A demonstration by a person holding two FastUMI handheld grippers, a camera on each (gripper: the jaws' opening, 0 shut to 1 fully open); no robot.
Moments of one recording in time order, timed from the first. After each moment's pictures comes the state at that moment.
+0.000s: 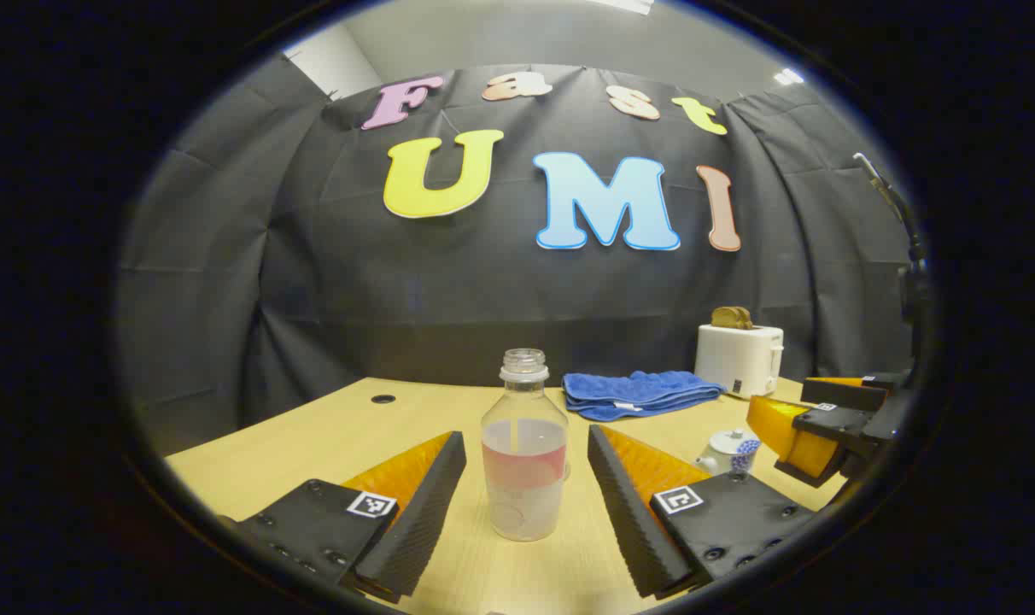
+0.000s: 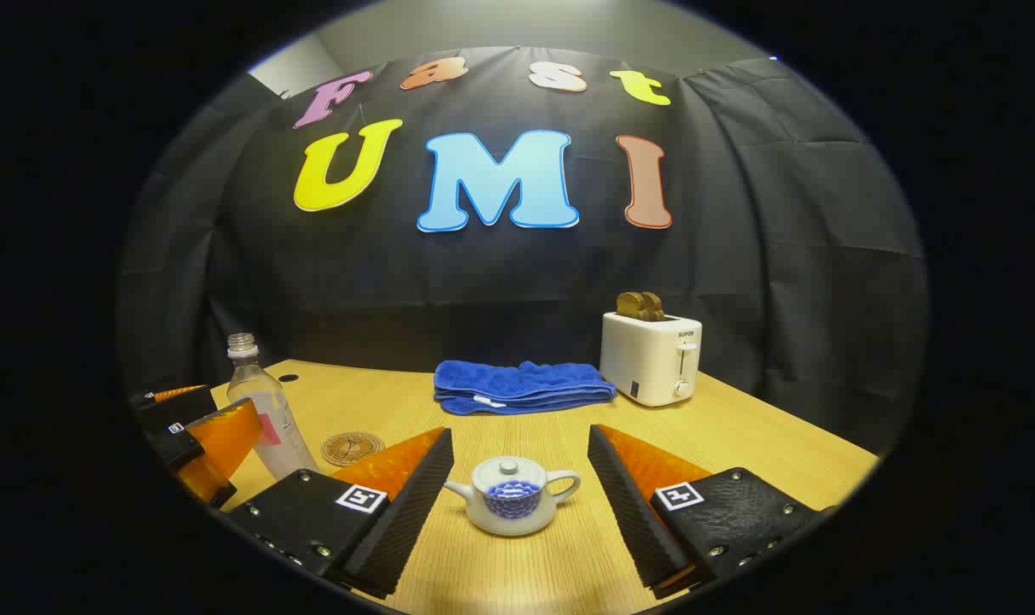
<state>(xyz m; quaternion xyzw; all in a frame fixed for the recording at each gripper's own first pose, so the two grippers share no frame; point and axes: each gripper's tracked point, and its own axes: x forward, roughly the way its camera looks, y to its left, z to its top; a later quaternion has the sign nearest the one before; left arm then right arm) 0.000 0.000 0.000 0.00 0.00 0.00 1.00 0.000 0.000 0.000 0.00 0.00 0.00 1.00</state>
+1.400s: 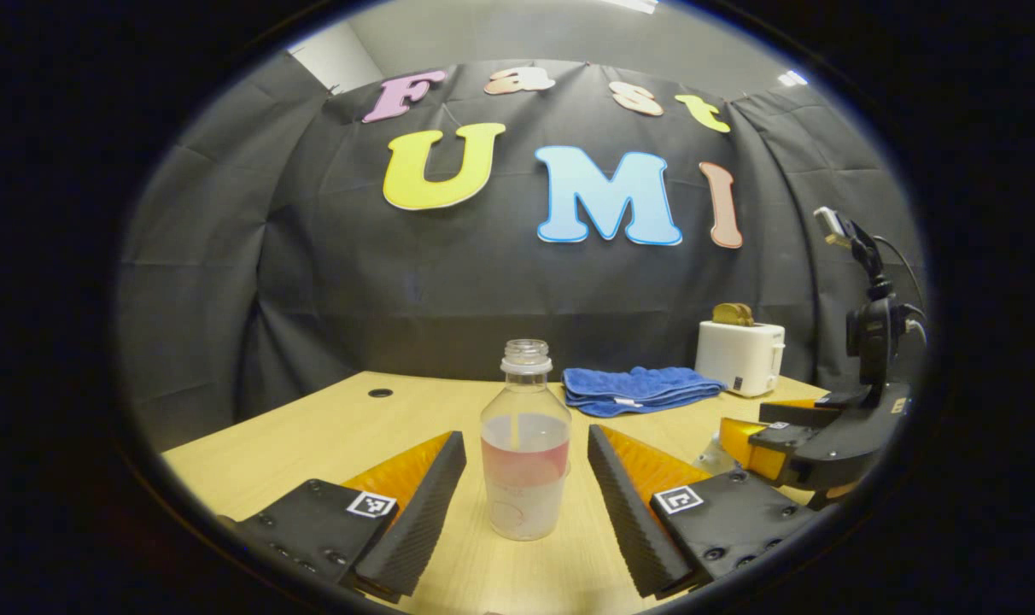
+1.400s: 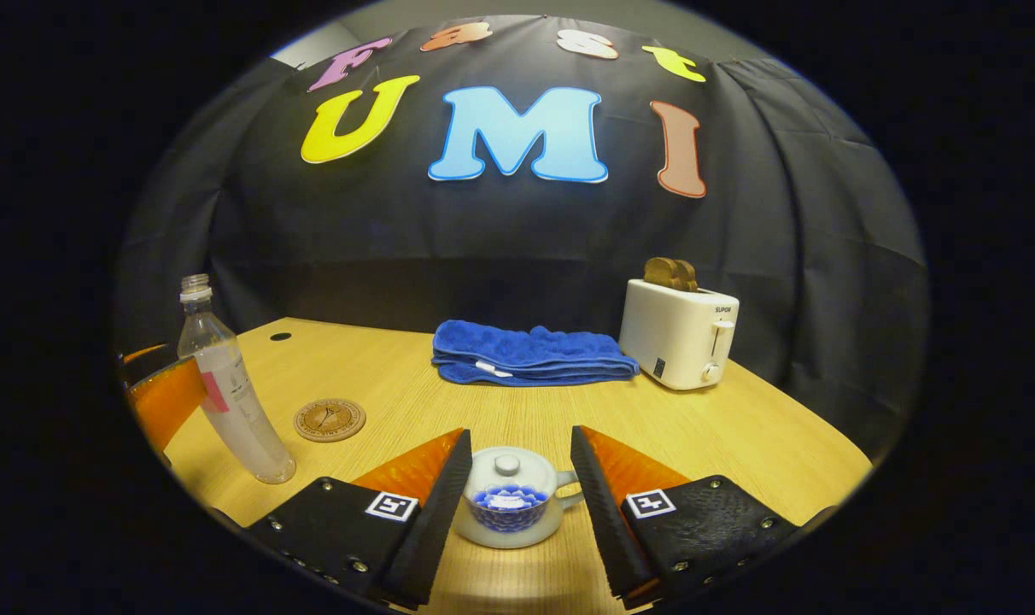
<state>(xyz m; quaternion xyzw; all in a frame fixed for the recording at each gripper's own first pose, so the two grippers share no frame) 0.007 0.002 -0.009 -0.01 0.01 0.00 1.00 0.052 0.004 -0.040 -0.03 0.07 0.03 1.00</state>
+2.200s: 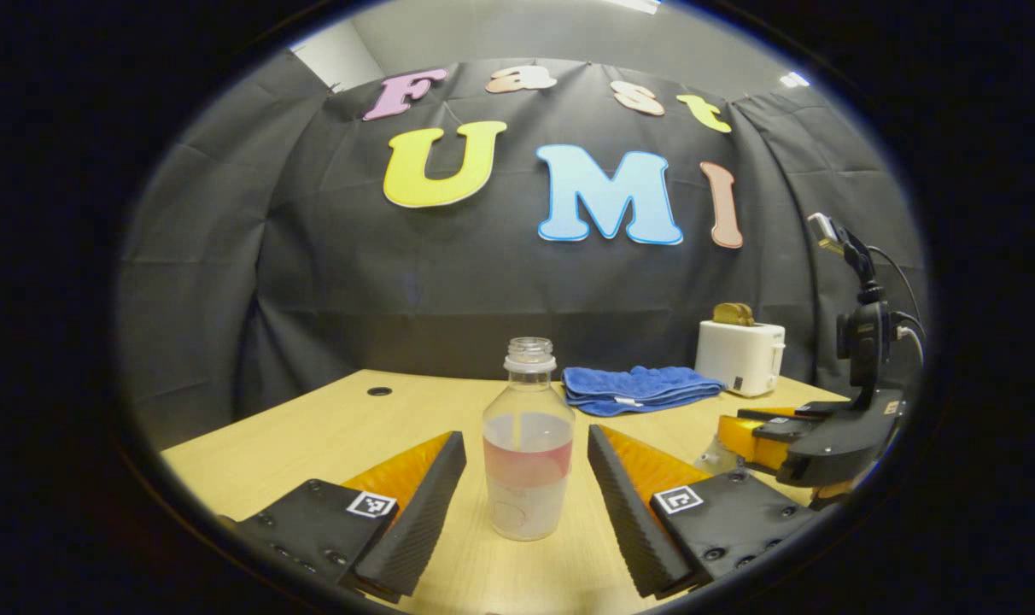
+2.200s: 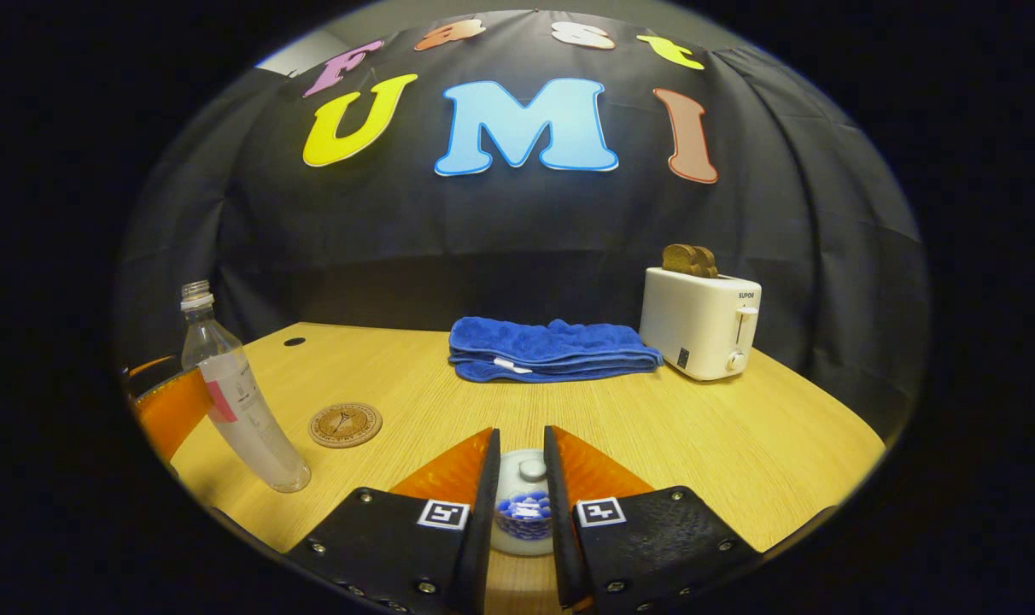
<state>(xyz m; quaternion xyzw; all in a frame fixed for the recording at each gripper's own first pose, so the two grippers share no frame) 0.009 0.004 -0.009 -0.01 0.01 0.00 1.00 0.058 0.016 -0.039 -0.01 0.07 0.05 1.00</state>
